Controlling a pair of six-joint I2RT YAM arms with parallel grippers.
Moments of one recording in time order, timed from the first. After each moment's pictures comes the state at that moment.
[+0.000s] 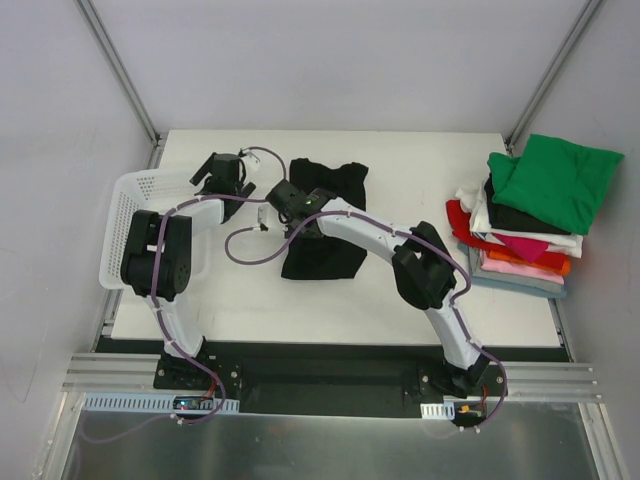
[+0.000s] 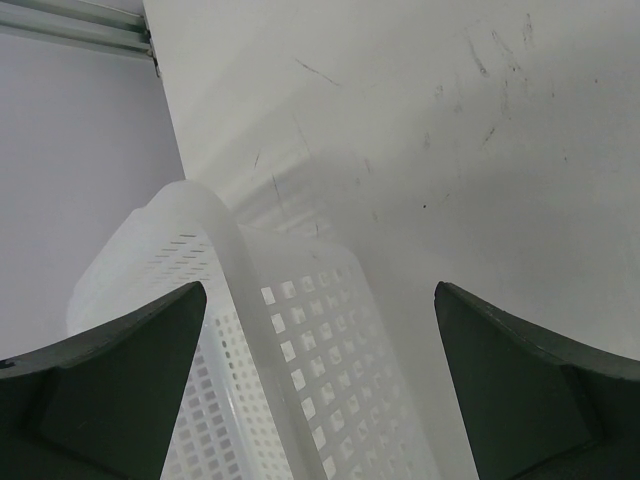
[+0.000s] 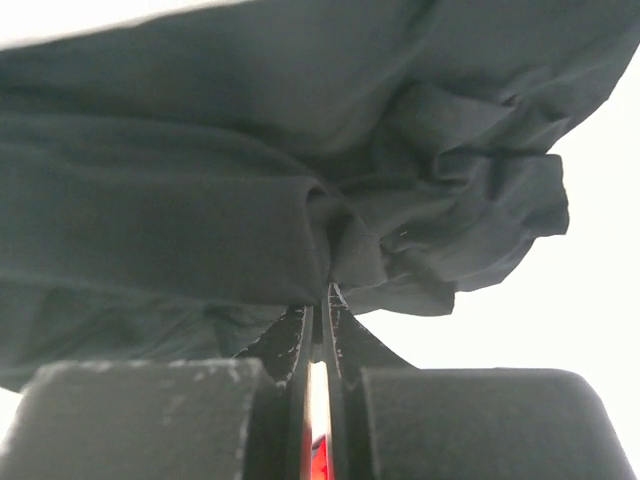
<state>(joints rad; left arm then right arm) -0.15 1.85 1.12 0.10 -0.40 0.68 0.93 2.20 1.92 -0.85 0.37 -0.72</state>
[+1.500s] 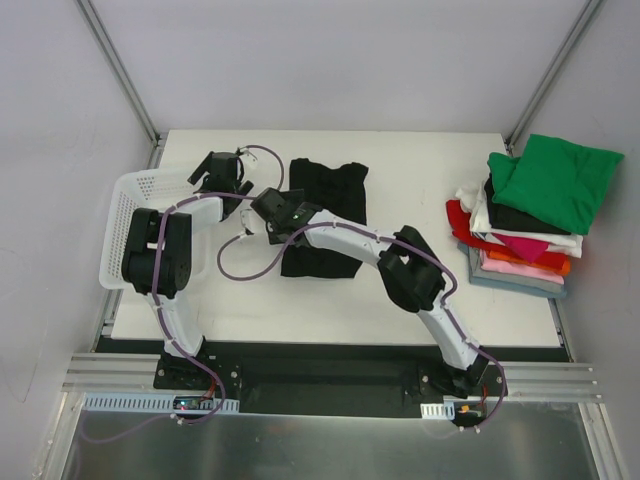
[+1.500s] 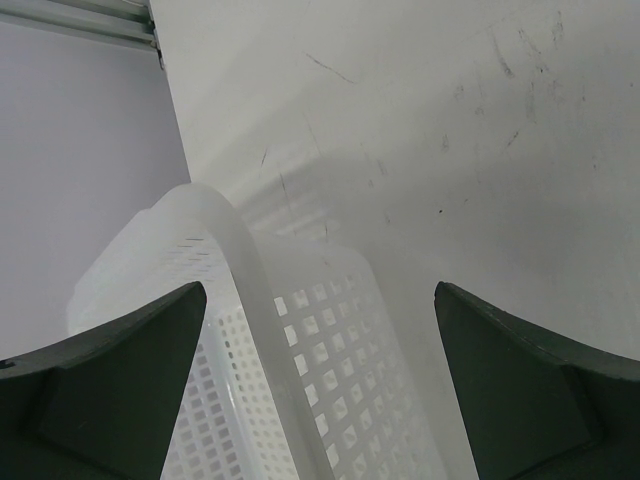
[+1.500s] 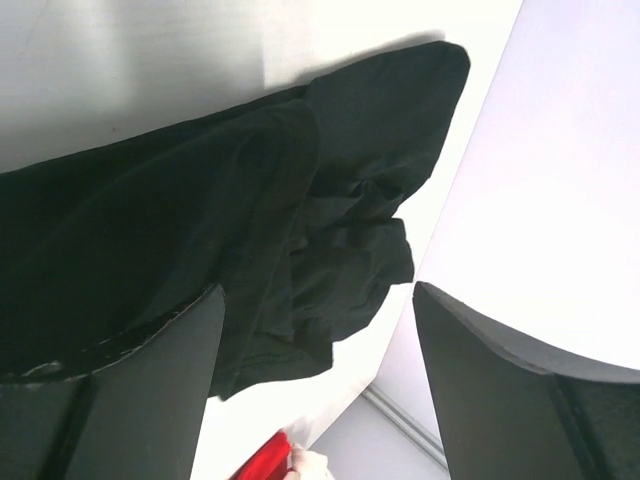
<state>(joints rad) -0.14 1.87 1.14 0.10 -0.41 0.68 0.99 2.29 1.94 -0.55 0.55 -0.98</state>
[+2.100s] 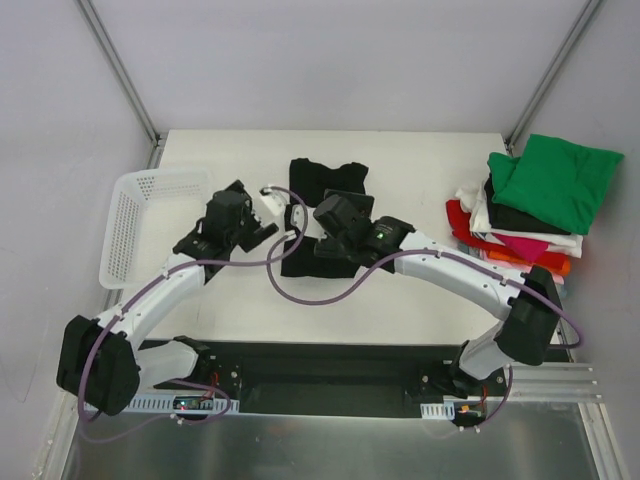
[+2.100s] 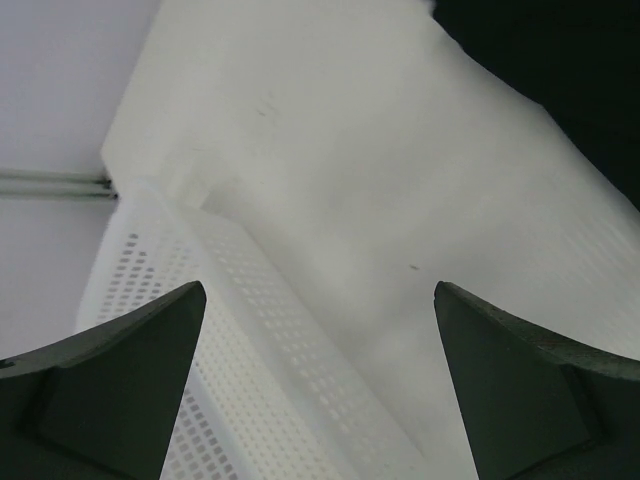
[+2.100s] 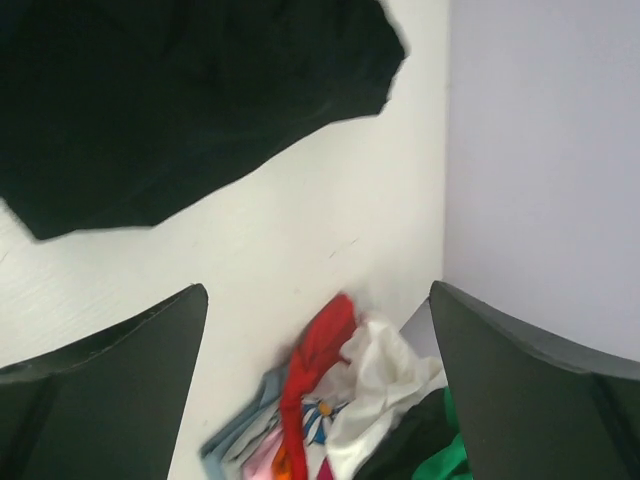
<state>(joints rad) -0.38 1.18 0.81 -0.16 -0.19 0.69 1.01 1.57 1.38 -0.61 0.58 -0.74</state>
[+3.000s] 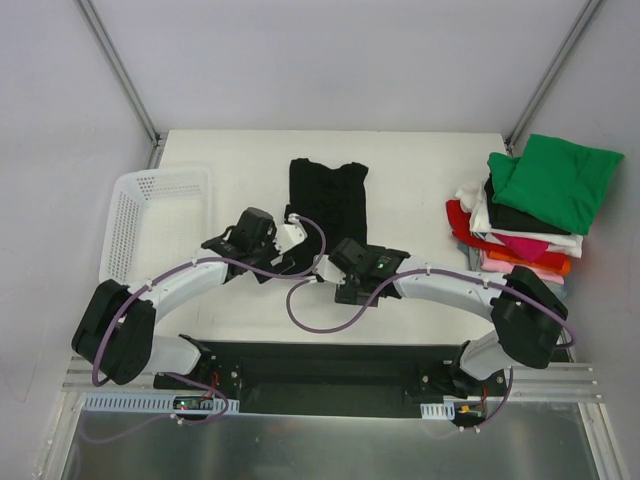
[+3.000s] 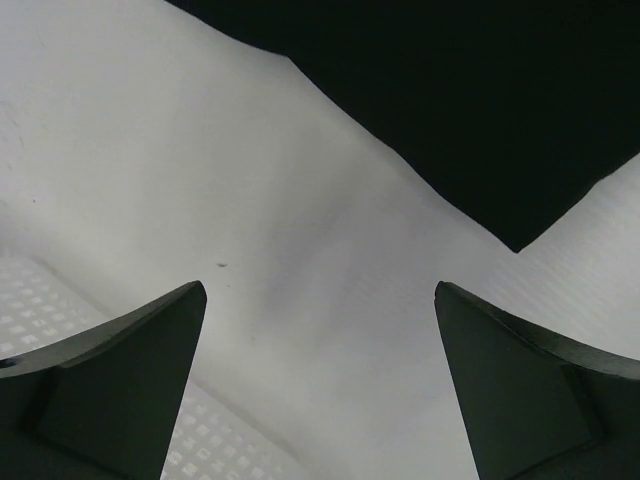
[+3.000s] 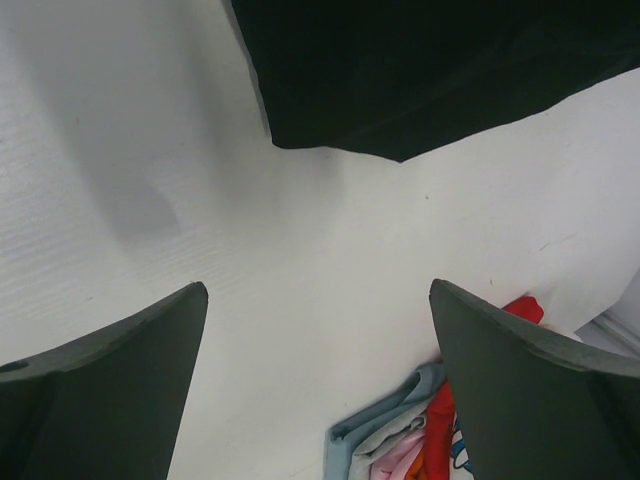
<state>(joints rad) -0.54 1.32 0.72 -0.30 -0.07 0.60 1.00 1.50 0.95 -0.60 0.35 -0.58</state>
